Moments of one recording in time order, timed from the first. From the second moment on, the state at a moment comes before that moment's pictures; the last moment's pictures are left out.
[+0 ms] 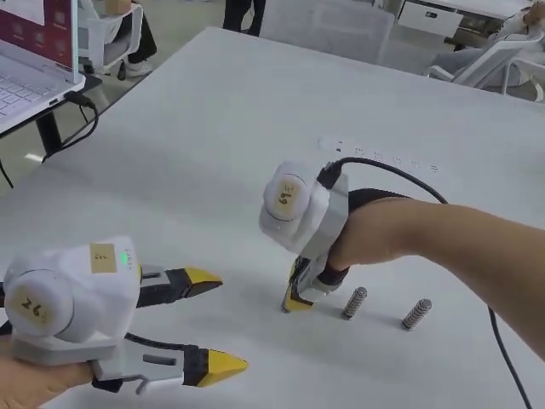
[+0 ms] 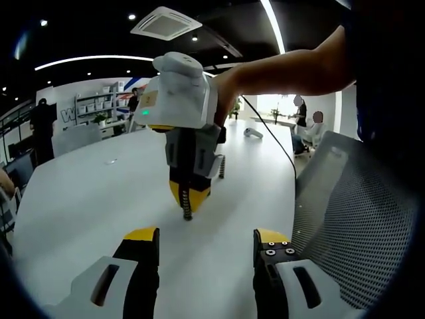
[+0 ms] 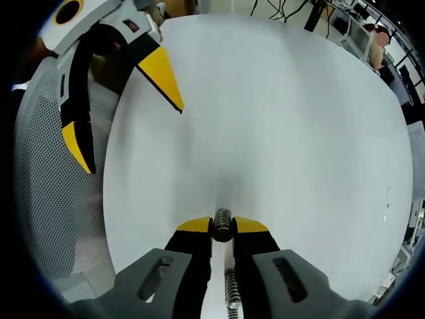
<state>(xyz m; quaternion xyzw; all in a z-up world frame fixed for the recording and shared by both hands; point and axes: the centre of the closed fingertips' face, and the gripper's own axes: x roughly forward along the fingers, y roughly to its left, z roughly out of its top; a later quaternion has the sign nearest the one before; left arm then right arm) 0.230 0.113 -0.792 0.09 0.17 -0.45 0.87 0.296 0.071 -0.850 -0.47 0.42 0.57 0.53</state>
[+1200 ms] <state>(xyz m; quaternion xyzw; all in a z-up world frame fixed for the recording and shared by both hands) 0.230 0.111 -0.791 0.09 0.18 -0.45 0.87 0.298 0.063 -0.829 -0.41 0.40 0.57 0.59</state>
